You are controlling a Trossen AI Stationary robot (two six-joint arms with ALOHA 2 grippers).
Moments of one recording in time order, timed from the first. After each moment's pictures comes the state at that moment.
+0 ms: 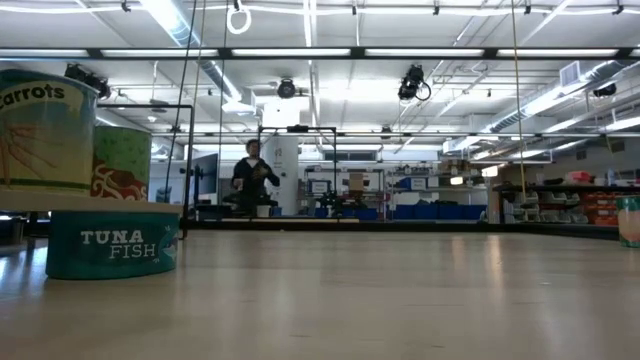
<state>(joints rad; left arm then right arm) -1.34 1.43 1.01 -1.28 -0.46 -1.79 0.52 1.59 1.34 -0.02 0.54 0.45</state>
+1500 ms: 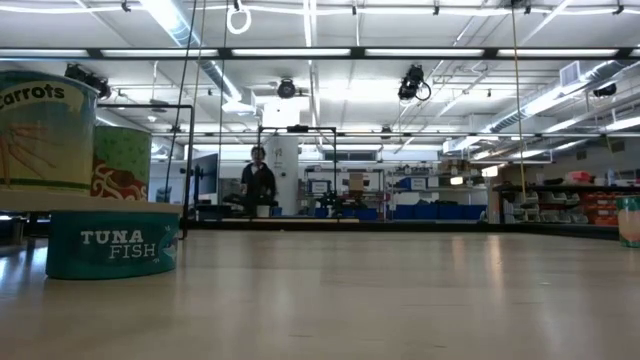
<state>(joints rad) -0.75 1.42 1.40 -0.92 -0.74 -0.63 0.66 1.56 1.34 -0.81 0.28 0.98</state>
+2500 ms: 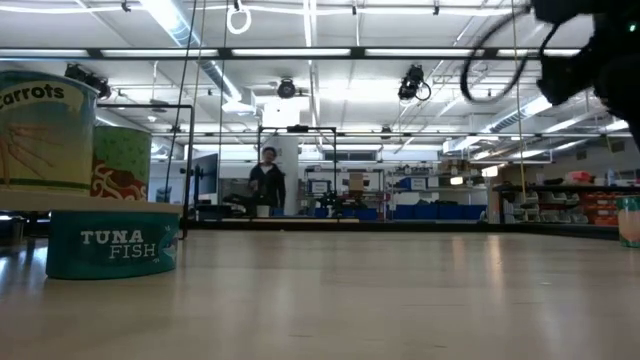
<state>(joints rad) 0.08 1.38 1.40 -0.13 -0.16 -0.33 0.33 1.21 0.81 -1.31 0.02 1.14</state>
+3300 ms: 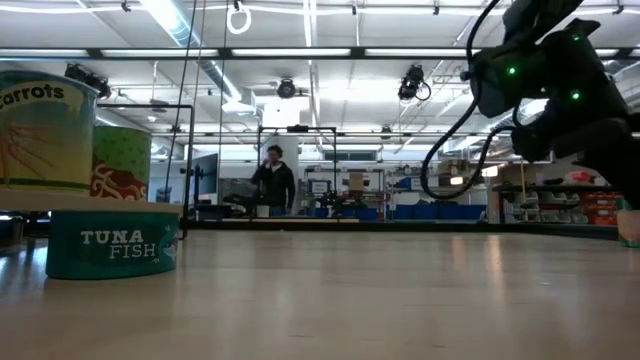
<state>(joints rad) 0.35 1.23 1.40 -0.23 -0.07 0.00 0.01 1.41 0.75 -1.22 -0.10 0.93</state>
